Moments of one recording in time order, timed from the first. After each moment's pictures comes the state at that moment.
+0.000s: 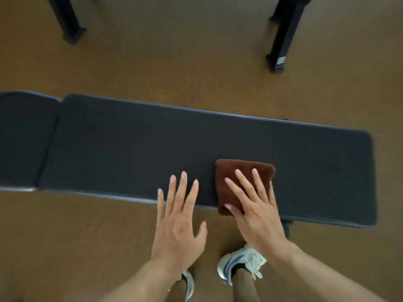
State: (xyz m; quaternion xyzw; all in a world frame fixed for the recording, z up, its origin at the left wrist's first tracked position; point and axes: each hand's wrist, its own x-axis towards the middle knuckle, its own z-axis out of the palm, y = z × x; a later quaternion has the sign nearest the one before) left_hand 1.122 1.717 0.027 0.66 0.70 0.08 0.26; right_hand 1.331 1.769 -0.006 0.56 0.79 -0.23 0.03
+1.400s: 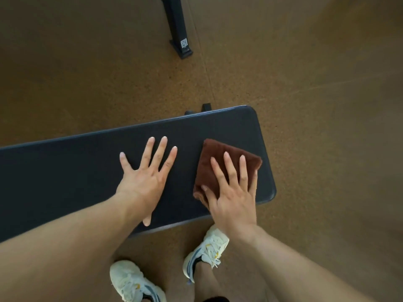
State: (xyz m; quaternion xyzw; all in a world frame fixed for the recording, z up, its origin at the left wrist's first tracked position) left_hand 1.300 1.905 0.038 0.75 0.44 -0.44 0.21; right_hand 1.494 1.786 -0.020 0.75 0.62 -0.21 0.02
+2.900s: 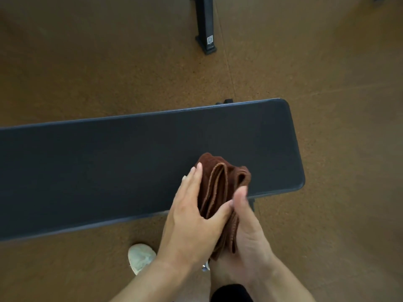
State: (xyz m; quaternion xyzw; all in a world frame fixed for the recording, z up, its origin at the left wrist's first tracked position) left_hand 1.274 1.783 0.100 0.49 0.65 0.17 0.56; right_hand 1.380 1.763 0.117 0.47 -0.10 -0.76 -0.43
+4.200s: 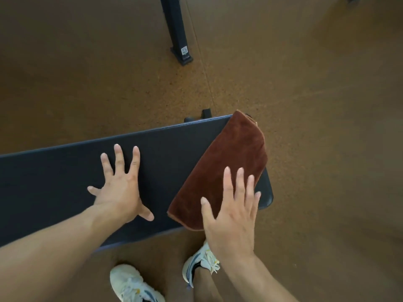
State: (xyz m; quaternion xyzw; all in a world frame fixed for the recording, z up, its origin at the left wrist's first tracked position) left_hand 1.276 1.906 0.048 0.60 0.67 -0.31 0.32; right_hand 1.469 1.785 0.046 0.82 0.49 -0.30 -0.03
